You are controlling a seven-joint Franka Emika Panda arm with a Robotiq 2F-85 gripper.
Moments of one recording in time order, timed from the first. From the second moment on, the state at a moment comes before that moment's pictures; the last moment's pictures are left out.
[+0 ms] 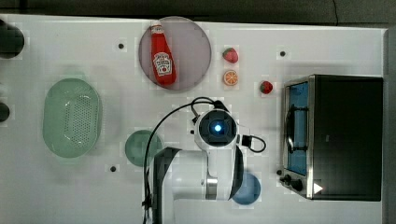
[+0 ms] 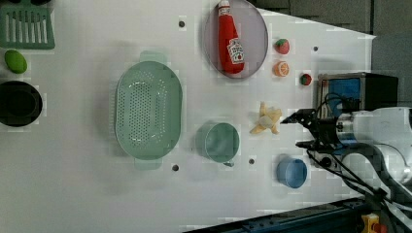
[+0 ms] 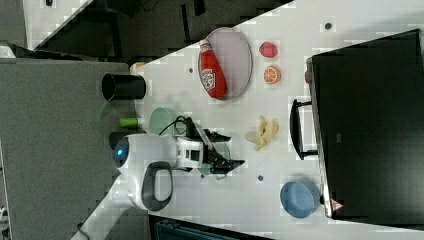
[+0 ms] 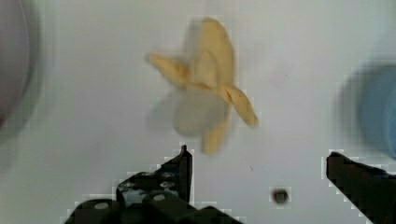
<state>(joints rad) 0.00 0.06 -0.05 -2.46 -0.03 0.84 0.12</state>
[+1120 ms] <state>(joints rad) -0.02 0.41 -0.07 -2.48 -0.03 1.31 0.13</state>
